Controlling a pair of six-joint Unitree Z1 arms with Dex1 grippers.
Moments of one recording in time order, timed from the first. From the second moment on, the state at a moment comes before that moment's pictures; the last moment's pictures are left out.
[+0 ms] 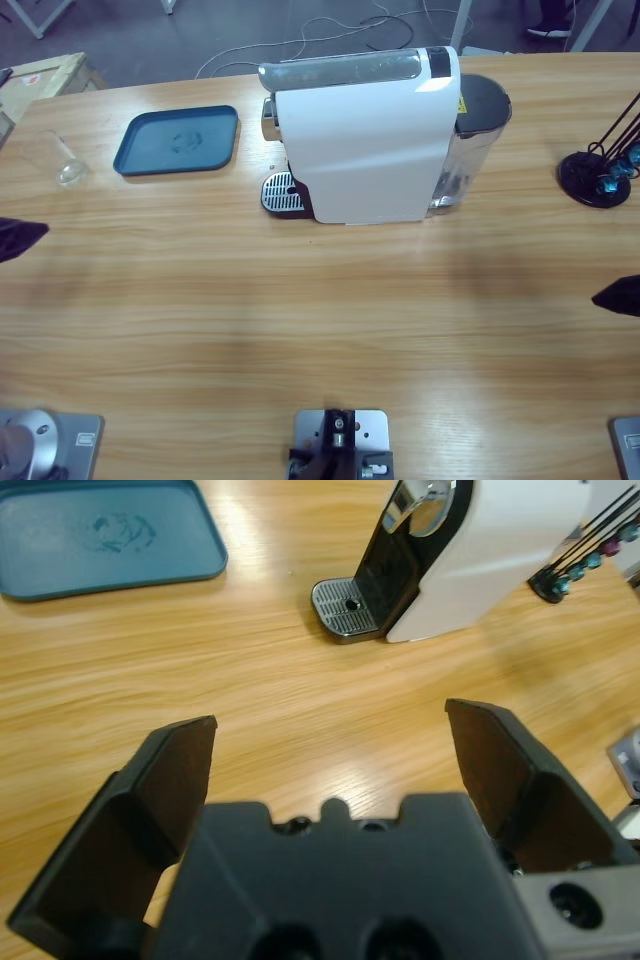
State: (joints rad) arm 0 -0.61 0.80 -0.70 0.48 -0.08 -0.34; arm 1 0.56 1.26 -1.06 0.96 0.18 0.02
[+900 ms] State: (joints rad) arm 0 -0.40 1.54 -1.16 0.30 -0.62 -0.68; arm 1 0.58 1.17 -1.04 0.86 0.09 0.10
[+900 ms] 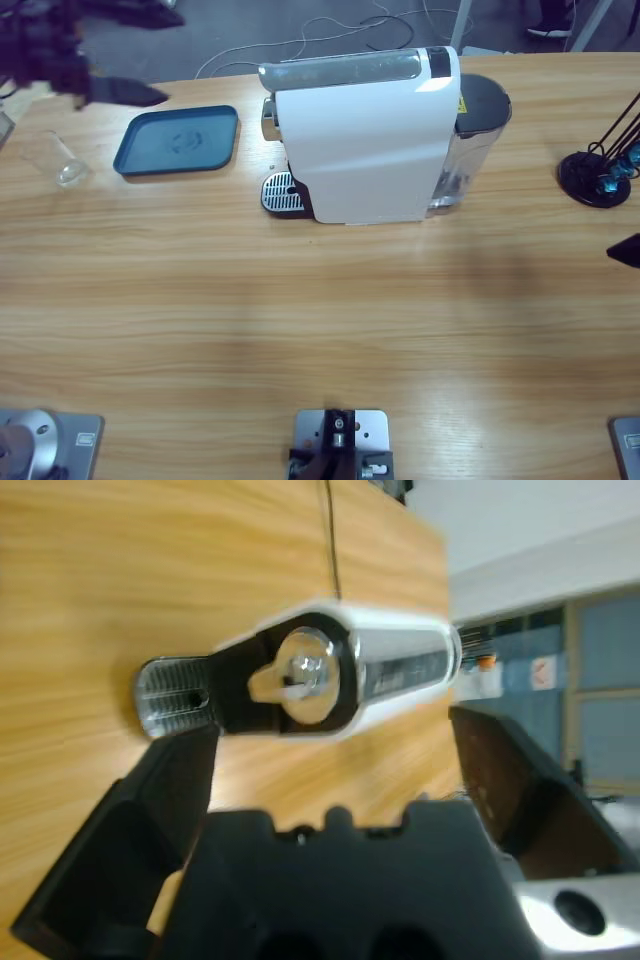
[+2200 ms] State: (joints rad) arm 0 -0.53 1.81 -1.36 0.20 -0.68 -0.79; arm 1 0.58 1.22 -1.02 0.80 0.04 0.10
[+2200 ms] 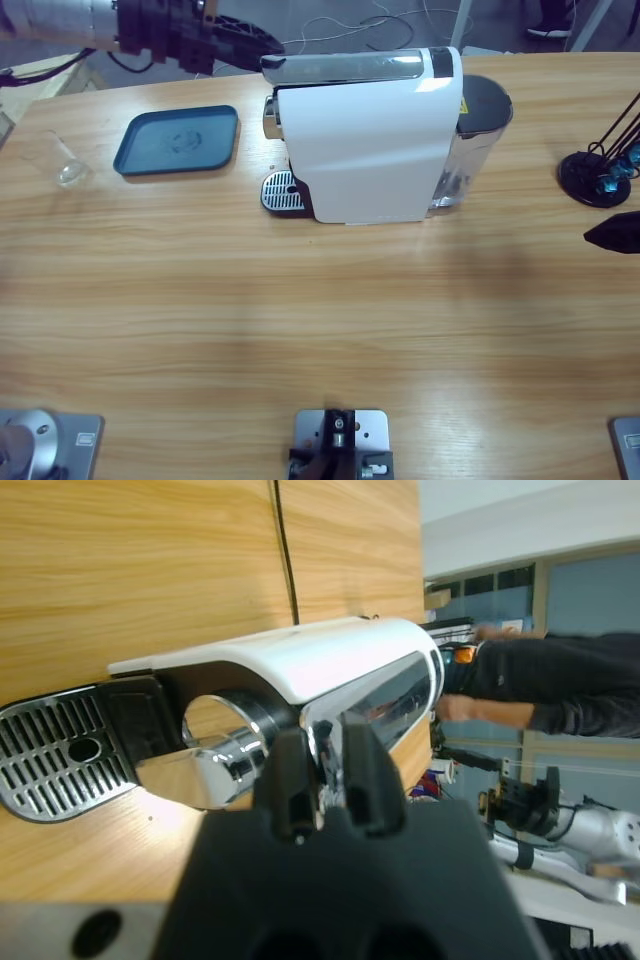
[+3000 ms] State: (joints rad) arm 0 -0.87 1.21 -1.06 0.47 0.16 -0.05; arm 1 0.33 1.14 -0.85 0.50 -0.27 0.18
